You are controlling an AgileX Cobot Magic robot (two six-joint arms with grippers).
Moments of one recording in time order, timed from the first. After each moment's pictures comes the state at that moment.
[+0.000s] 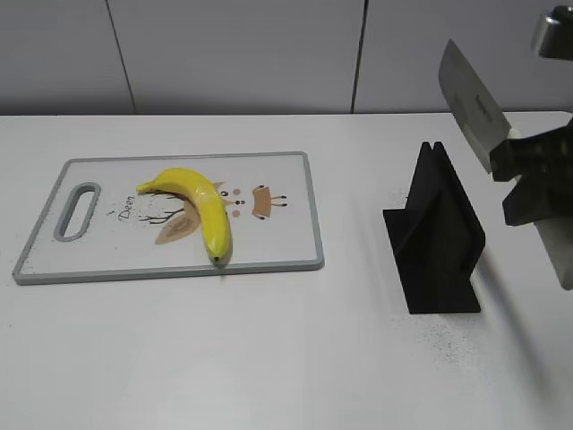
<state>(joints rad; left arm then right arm) -0.02 0.00 -0.49 -0.02 1.10 0.15 0.42 1.23 -0.91 0.04 0.86 0.41</state>
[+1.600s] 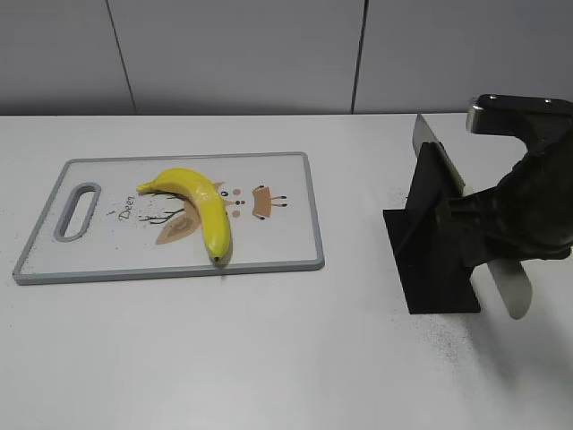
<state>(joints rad) -0.02 0.00 -0.49 -0.02 1.09 0.15 0.42 1.44 -0.83 0.02 0.67 0.44</state>
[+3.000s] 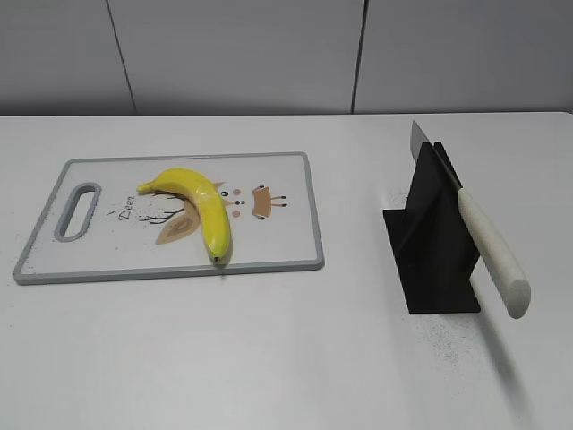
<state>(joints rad) -0.02 0.00 -0.49 -0.02 1.09 0.15 0.42 0.78 -0.87 0.01 1.00 -0.05</state>
